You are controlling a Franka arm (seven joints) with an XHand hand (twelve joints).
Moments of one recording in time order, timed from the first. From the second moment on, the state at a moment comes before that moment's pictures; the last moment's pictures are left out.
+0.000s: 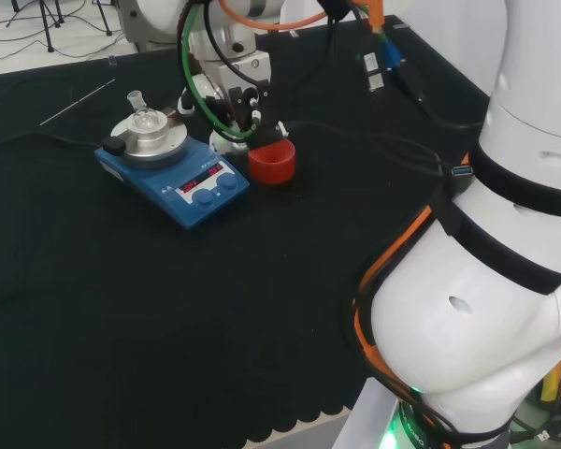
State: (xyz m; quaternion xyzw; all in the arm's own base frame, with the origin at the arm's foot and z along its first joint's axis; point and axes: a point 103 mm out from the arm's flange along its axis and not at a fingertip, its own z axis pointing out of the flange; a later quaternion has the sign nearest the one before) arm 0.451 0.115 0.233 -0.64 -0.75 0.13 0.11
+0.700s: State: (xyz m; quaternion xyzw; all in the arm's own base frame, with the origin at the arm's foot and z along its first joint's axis) arm 0.432 0.121 0.228 -0.61 -0.74 0.23 0.16
